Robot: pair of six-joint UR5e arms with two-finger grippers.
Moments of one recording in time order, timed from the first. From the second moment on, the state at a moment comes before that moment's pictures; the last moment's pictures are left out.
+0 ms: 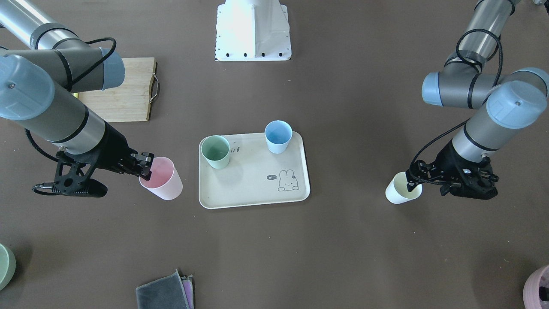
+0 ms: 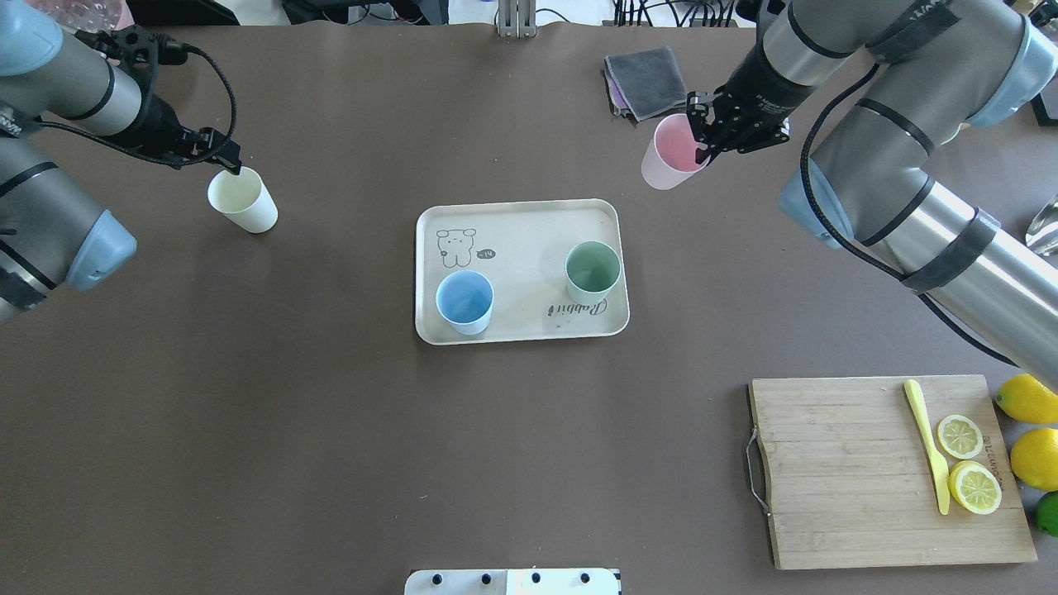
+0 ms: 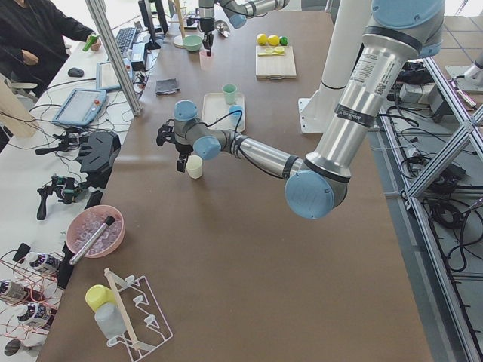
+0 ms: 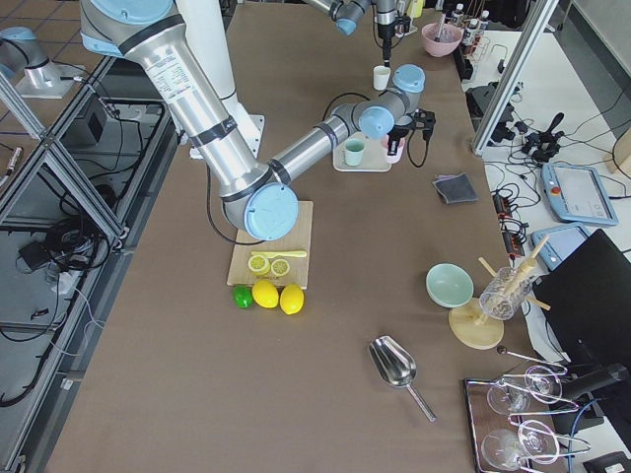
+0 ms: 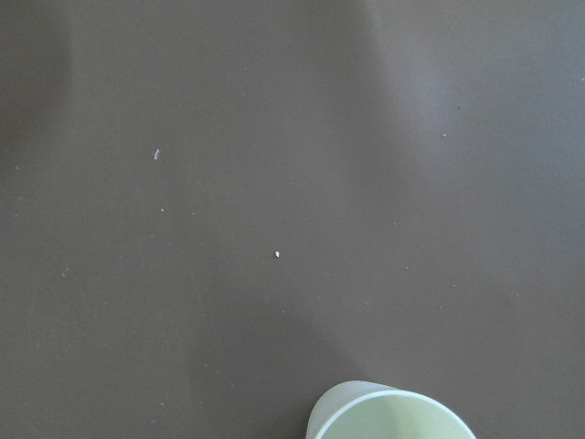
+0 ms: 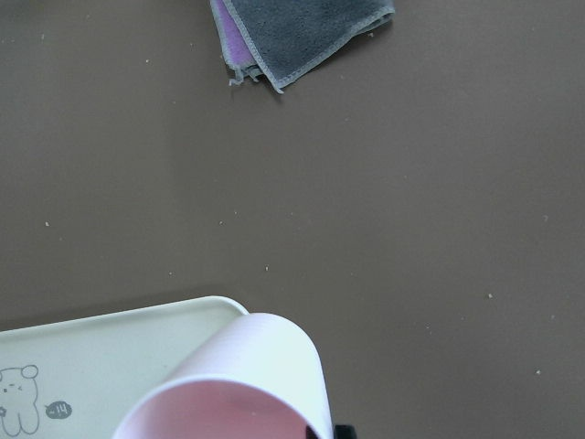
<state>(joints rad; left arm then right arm) -1.01 -1.98 -1.44 -2.05 -2.12 -0.74 0.96 -0.96 1.57 -1.43 2.29 1.07</state>
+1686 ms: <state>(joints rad) -0.97 -2.11 -1.56 -1.81 -2.14 -0.88 0.78 -0.84 1.47 -1.42 2.10 1.20</state>
